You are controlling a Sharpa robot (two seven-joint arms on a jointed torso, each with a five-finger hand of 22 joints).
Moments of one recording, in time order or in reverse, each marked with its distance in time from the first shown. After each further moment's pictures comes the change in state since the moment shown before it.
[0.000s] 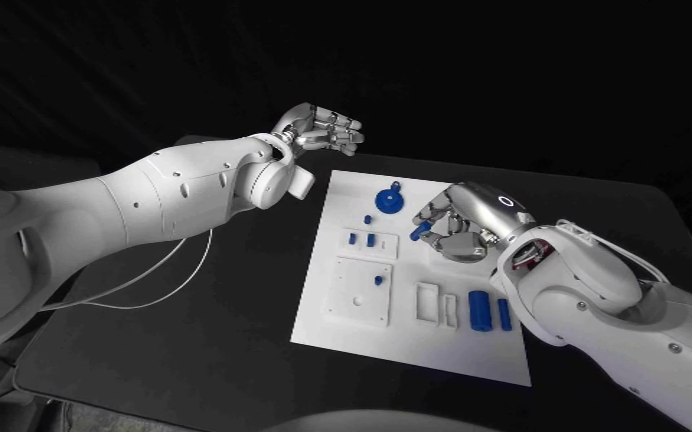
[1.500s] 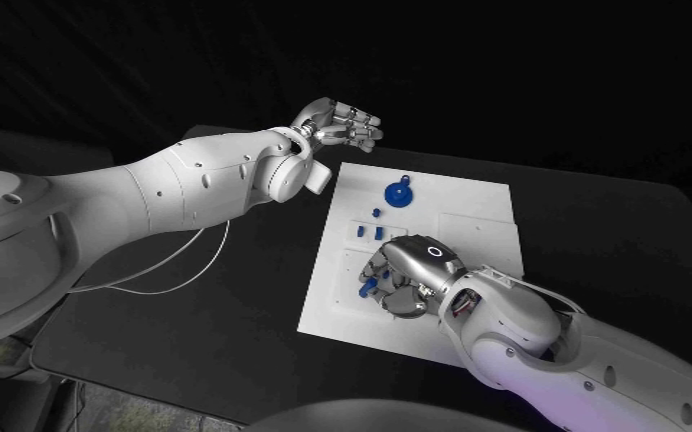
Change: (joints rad) left arm -0.008 0.027 0.000 -0.009 0.001 0.007 0.000; left_hand -0.001 0.001 0.000 0.000 0.000 0.000 0.000 0.000 0.000 0.000 0.000 0.000 0.000 0.000 0.000 0.000 0.000 0.000 0.000 0.000 0.000 -0.005; right arm -0.023 0.157 -0.178 -0.056 -0.055 0.047 0.065; right_hand -0.005 0.005 -0.012 -0.011 -0.005 -0.003 0.003 -0.001 -0.002 0.003 0.003 0.000 0.000 0.003 -0.003 -0.012 0.012 0.002 0.000 0.001 -0.012 0.003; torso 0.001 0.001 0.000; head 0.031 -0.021
